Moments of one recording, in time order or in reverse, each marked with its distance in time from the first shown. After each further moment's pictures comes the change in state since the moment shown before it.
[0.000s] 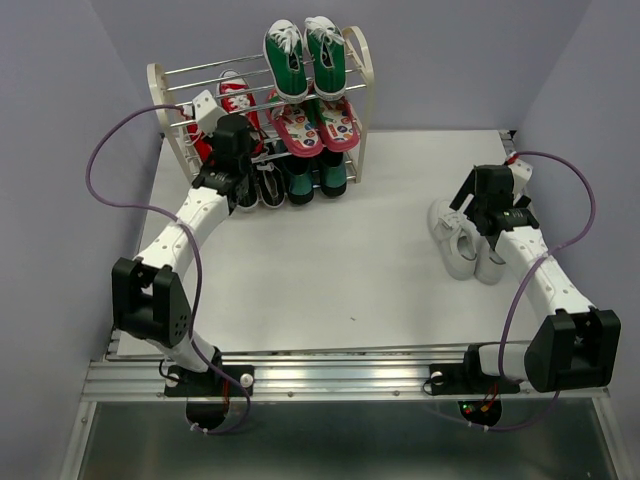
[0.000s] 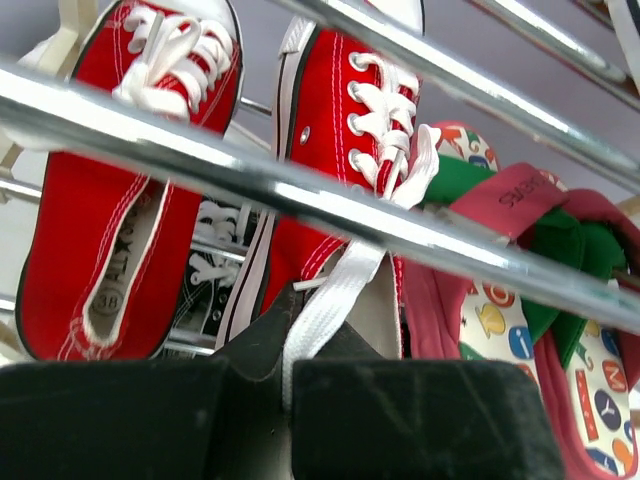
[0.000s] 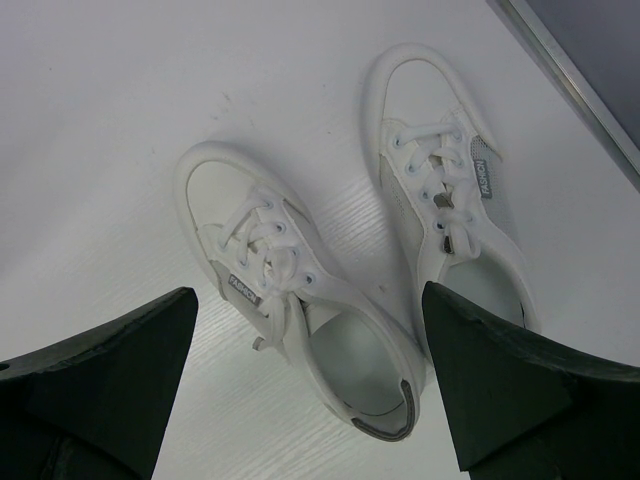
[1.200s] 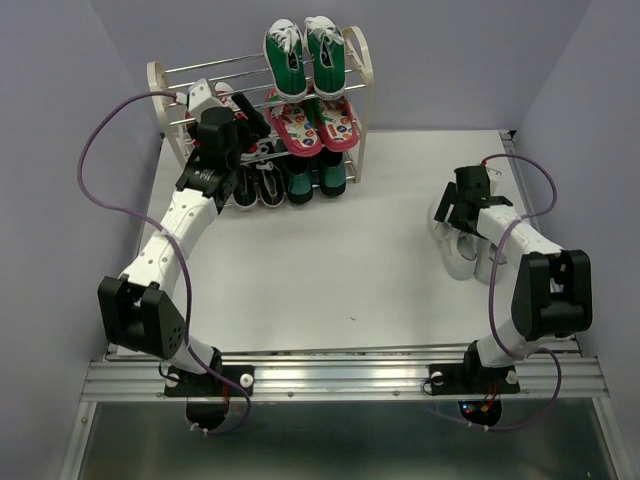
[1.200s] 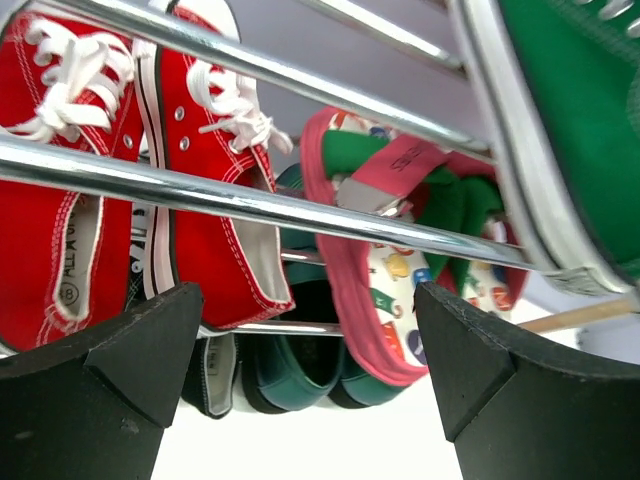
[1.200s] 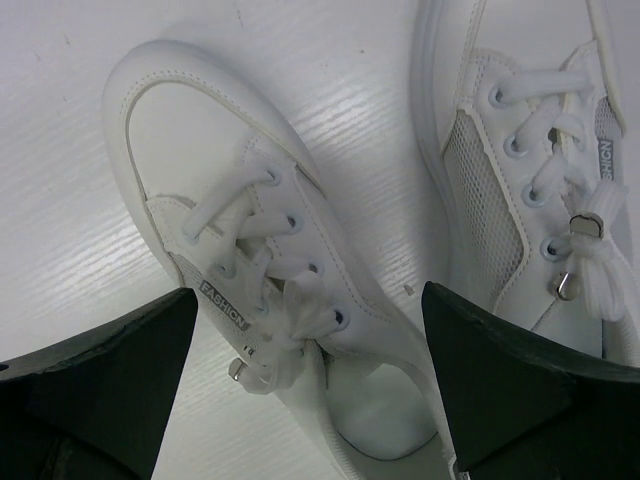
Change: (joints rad) left arm 0.025 -0.100 0.052 -0.092 0.232 0.001; right arm 0.000 0.297 0.037 0.008 -0.094 -0.056
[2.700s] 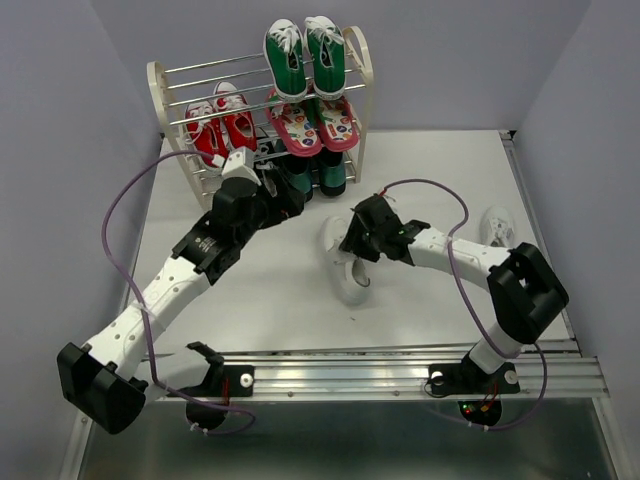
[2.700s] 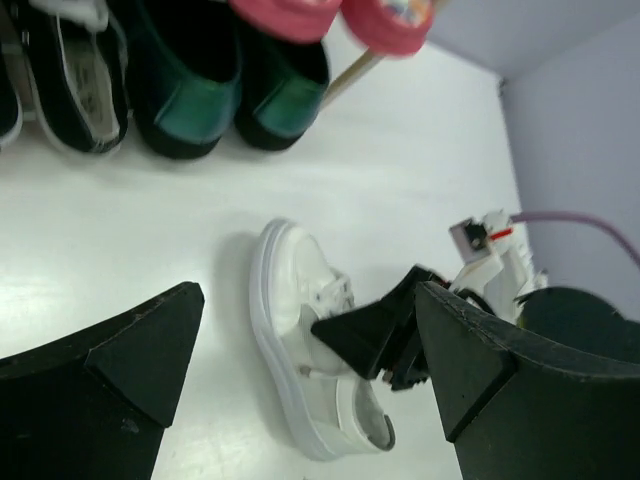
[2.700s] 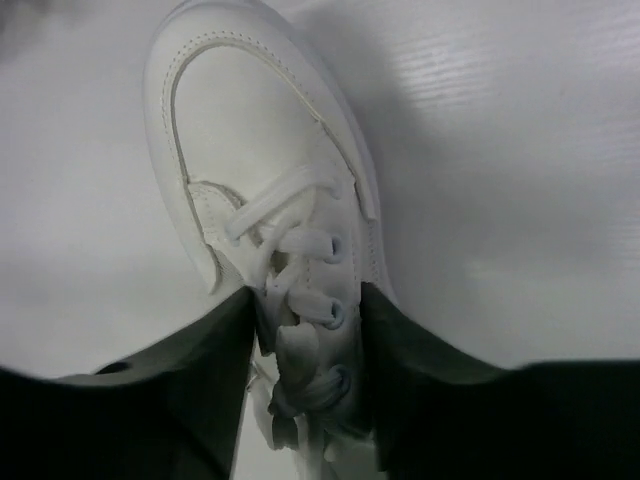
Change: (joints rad) left arm -0.246 -0.362 -0.332 -0.163 0.159 -0.089; right arm 0.610 0.035 -0.009 0.142 -0.249 0.484
